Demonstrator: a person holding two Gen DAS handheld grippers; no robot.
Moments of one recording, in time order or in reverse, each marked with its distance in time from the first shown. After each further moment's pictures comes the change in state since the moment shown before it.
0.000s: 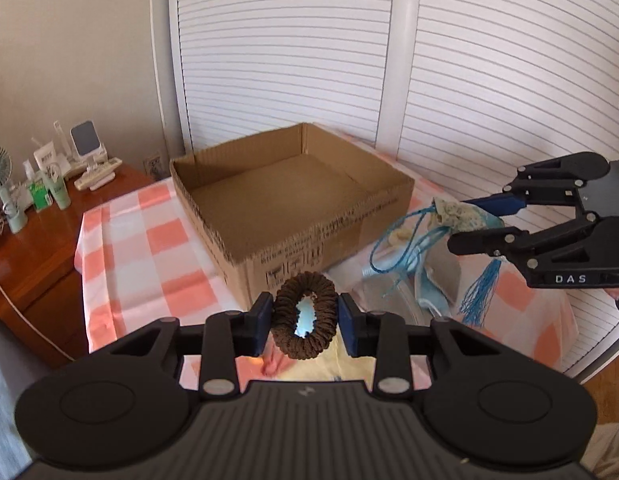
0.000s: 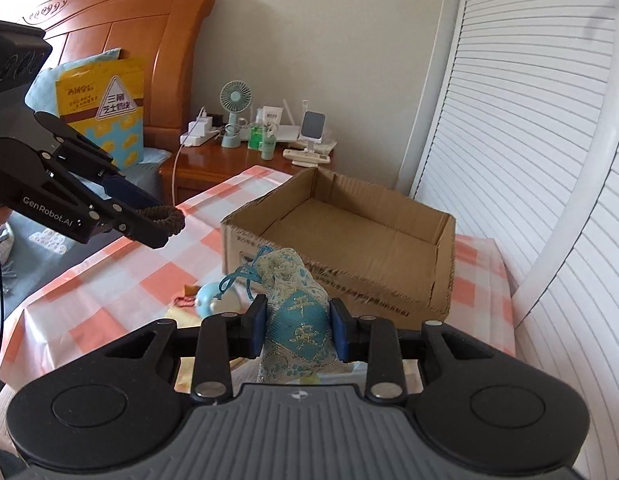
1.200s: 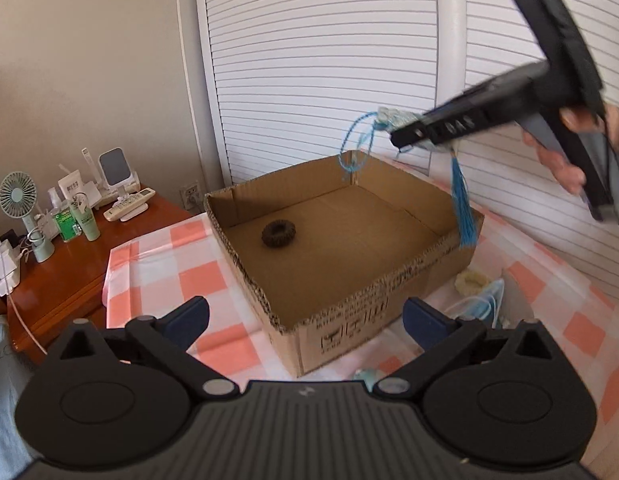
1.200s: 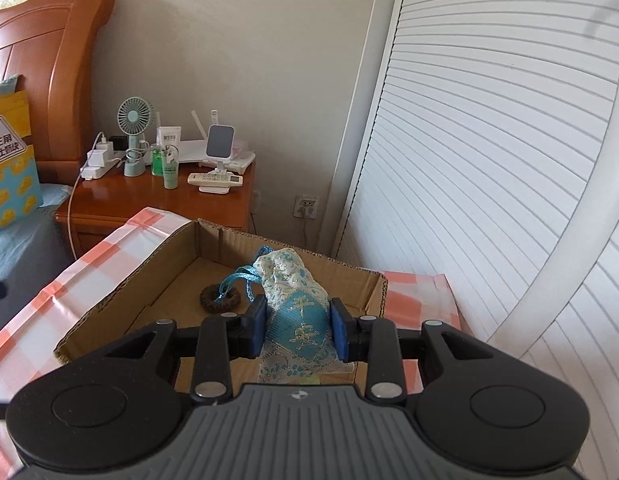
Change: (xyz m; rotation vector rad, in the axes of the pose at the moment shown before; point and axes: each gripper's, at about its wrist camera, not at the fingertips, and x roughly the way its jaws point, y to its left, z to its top) left arm 0.046 0.014 0.004 0.001 -0.076 0.153; right arm 0.125 -0.092 0.096 0.095 0.034 -0.162
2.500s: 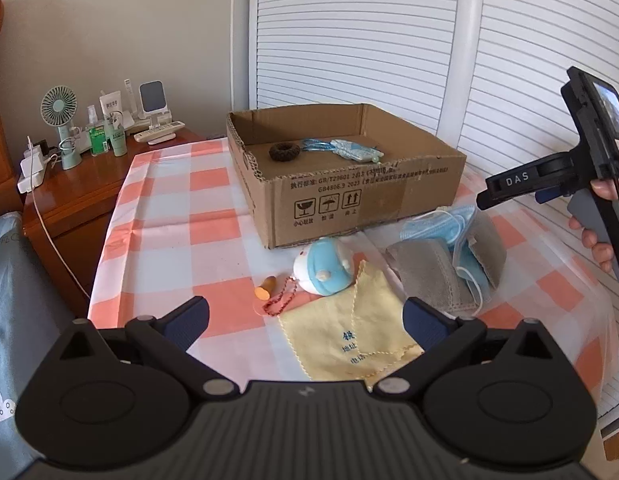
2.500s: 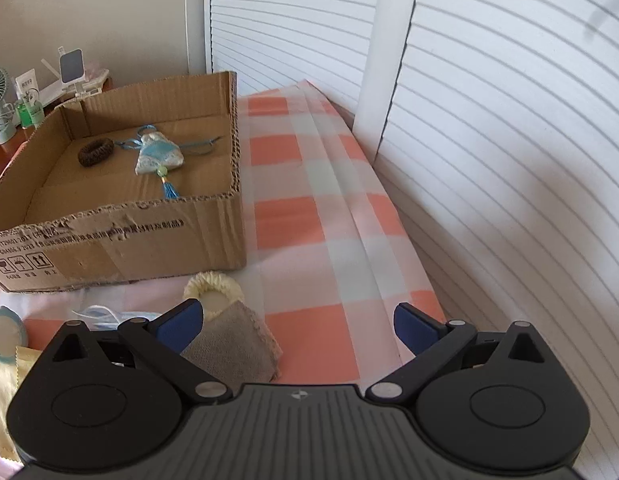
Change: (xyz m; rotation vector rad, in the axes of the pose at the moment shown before) left arm -0.042 -0.036 -0.084 -0.175 0.044 0.035; right arm -0.037 -0.016 -0.150 0.397 0.316 -0.296
